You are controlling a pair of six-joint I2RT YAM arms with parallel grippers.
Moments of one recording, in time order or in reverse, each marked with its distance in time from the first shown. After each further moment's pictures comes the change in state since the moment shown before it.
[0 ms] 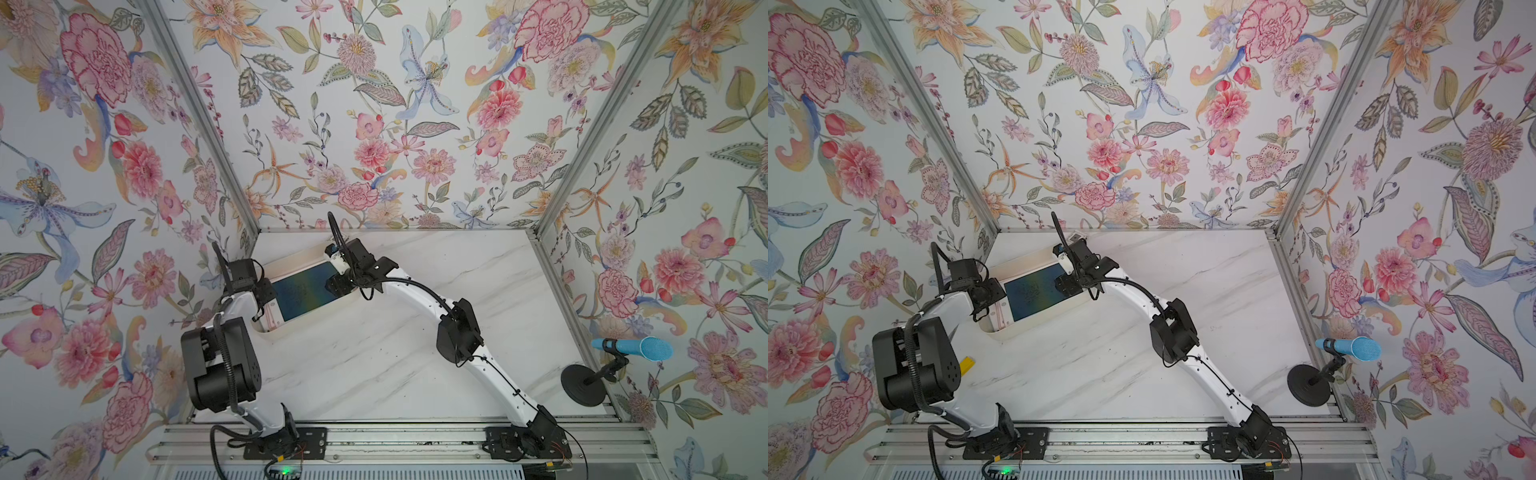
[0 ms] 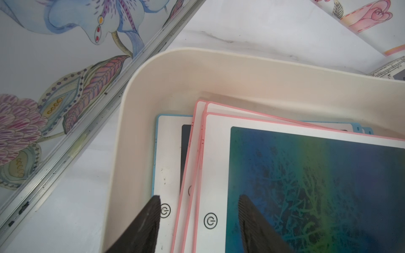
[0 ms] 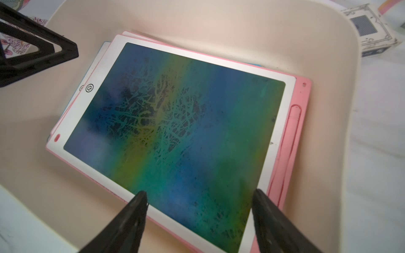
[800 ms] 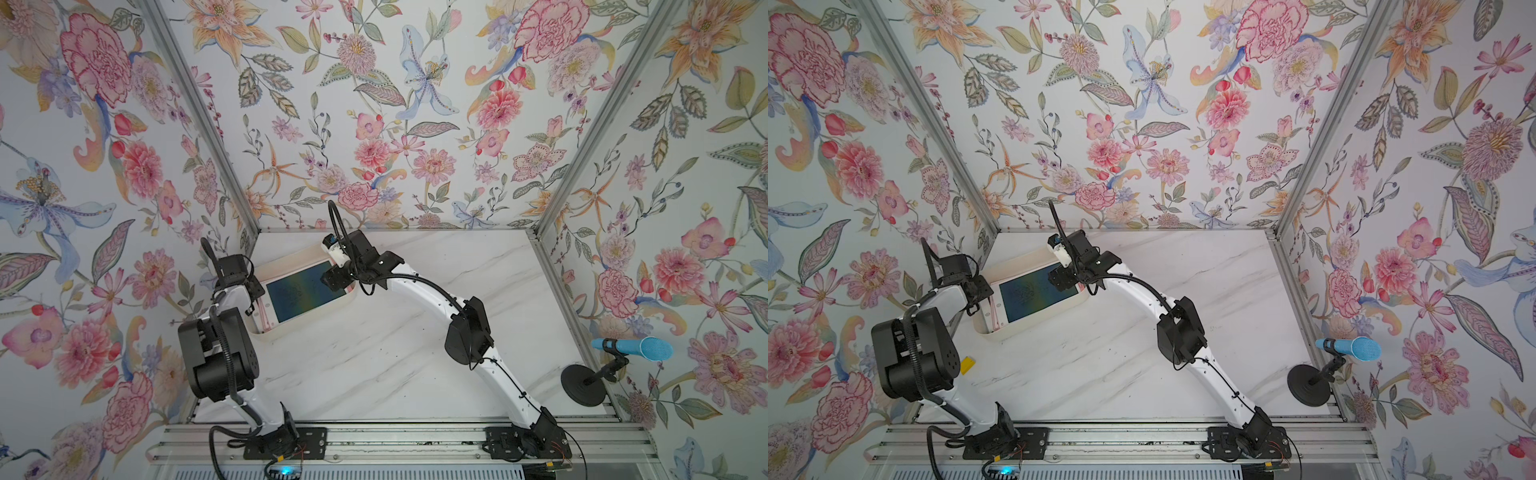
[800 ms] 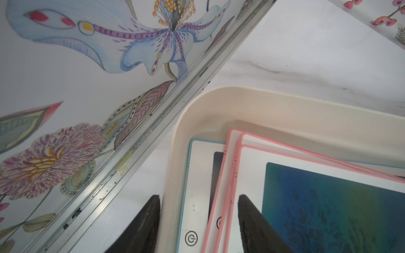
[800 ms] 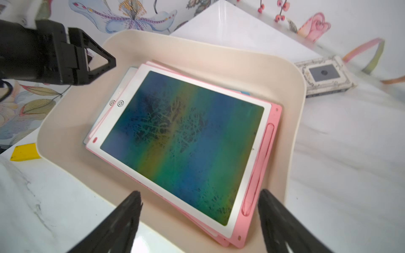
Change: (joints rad) left arm 0.047 0.061 0.077 -0.011 -0.123 0.026; right arm 0.020 -0.139 -0.068 0.040 0.003 -0.003
